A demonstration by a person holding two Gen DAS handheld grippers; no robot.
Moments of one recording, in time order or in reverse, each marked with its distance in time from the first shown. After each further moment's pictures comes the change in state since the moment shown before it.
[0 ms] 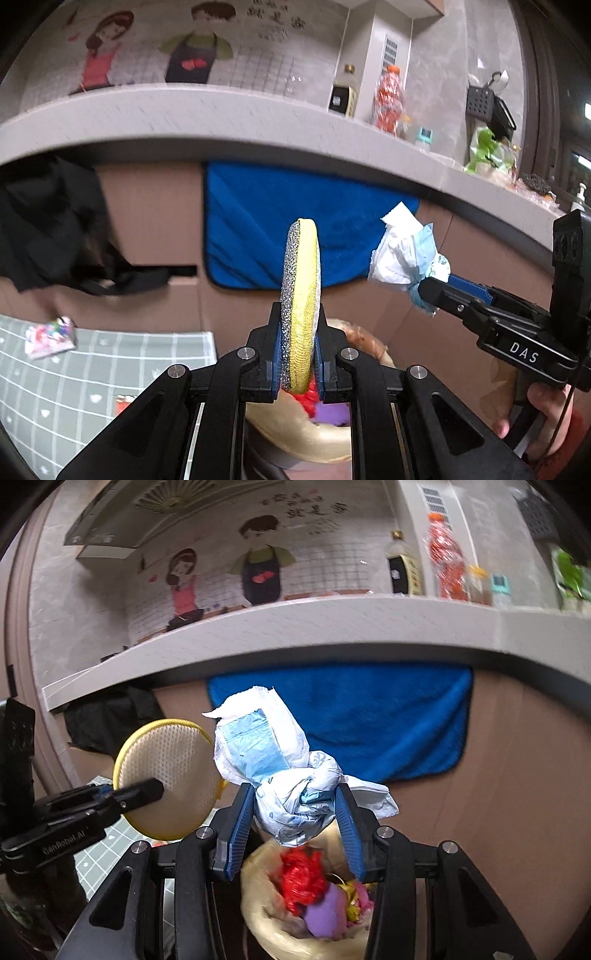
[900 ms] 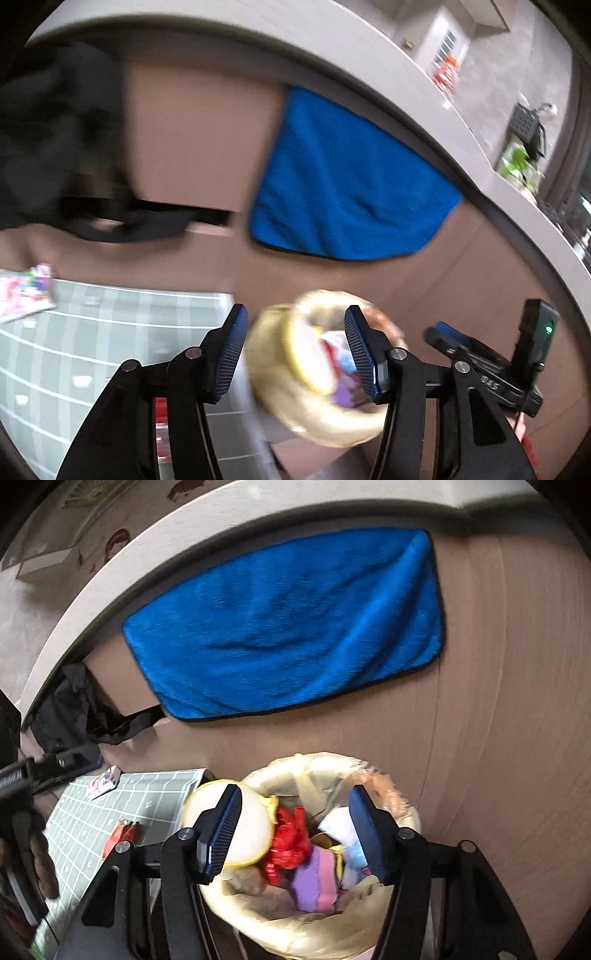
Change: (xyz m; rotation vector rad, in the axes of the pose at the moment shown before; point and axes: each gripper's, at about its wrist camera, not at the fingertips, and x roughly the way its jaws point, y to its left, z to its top) left arm 0.029 0.109 0.000 -0.194 0.158 -0.053; right arm 0.061 -0.038 -0.060 0.181 0.168 -0.049
